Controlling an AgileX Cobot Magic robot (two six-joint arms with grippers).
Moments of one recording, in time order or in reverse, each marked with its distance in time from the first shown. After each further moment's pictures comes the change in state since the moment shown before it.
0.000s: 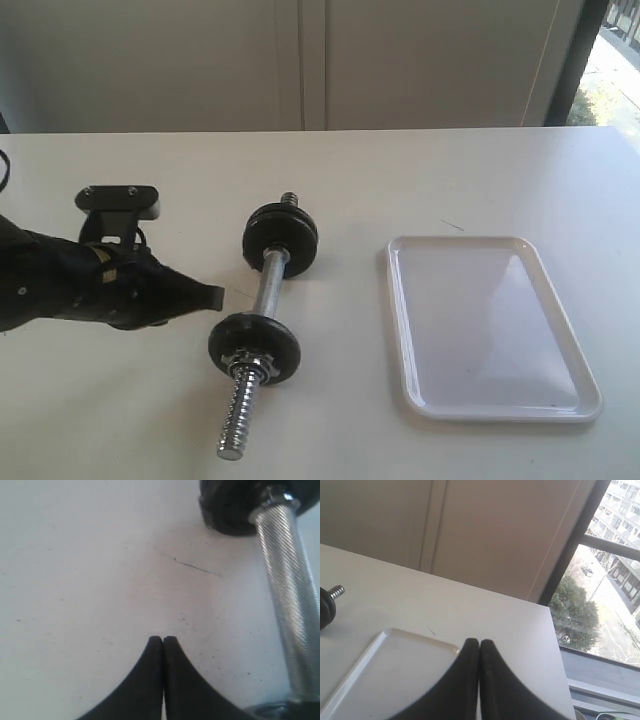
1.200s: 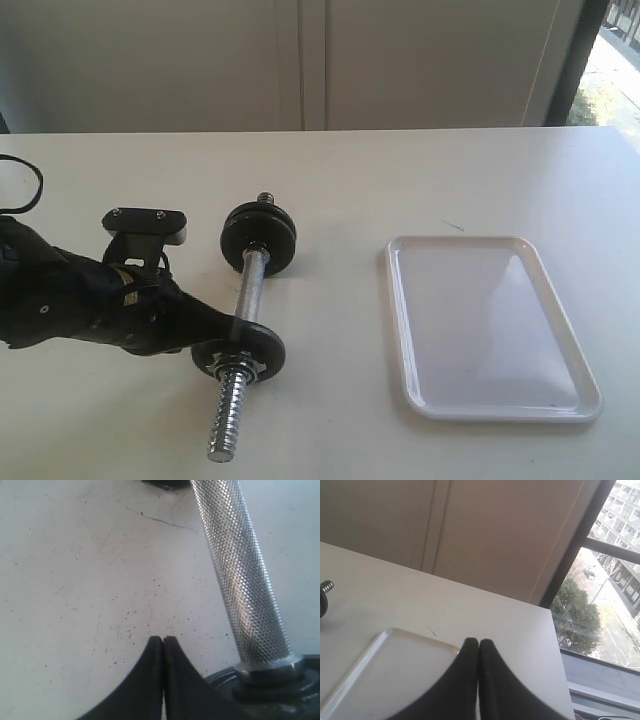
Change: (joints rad) left arm -0.069 0.014 0.000 0.007 0.065 -0.024; right arm 0.041 0.000 0.000 -0.034 0.000 0.027
